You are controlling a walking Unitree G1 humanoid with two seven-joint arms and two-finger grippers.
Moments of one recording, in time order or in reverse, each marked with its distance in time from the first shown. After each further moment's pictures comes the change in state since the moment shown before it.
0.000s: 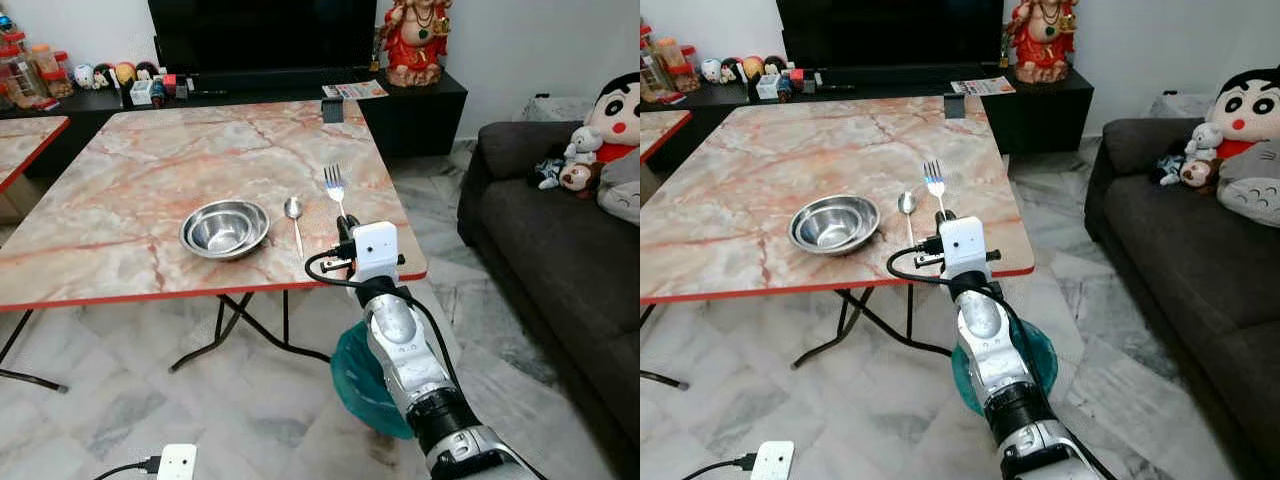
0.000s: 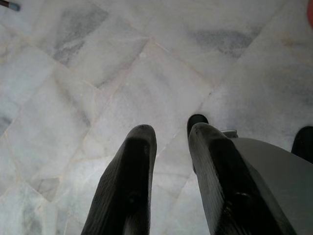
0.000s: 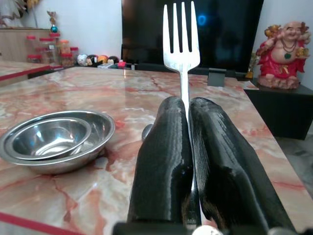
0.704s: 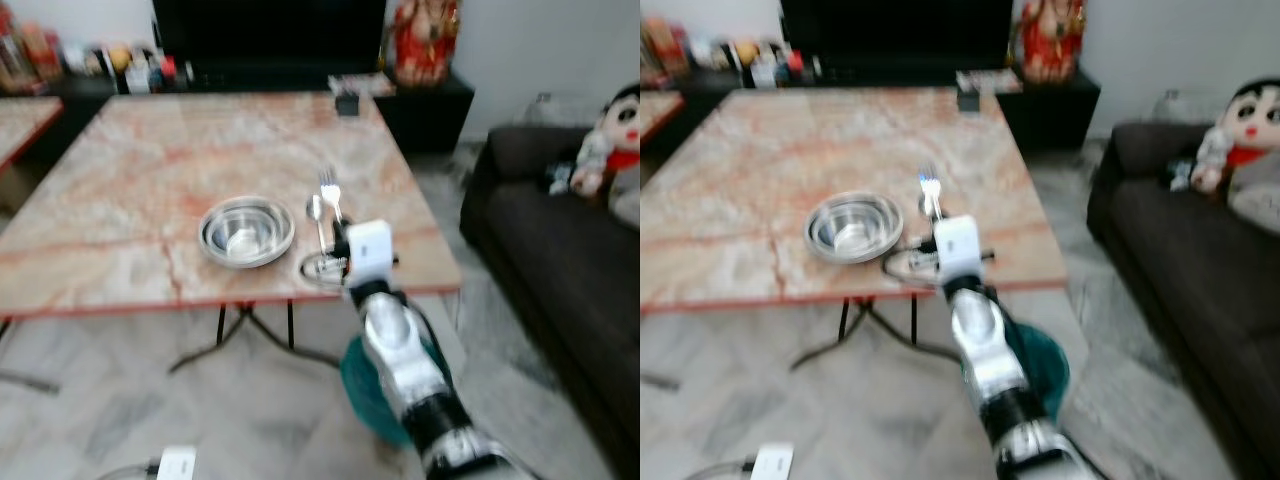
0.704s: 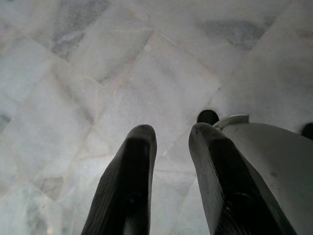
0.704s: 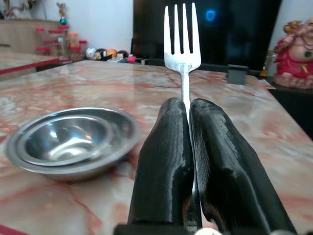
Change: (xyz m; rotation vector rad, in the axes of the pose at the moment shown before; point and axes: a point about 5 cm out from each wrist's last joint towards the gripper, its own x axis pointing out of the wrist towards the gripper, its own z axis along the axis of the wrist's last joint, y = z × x) left arm 0.000 0.003 -0.002 0.007 0.013 0.005; right arm 0.003 0.006 0.005 -0.006 -0.019 0.022
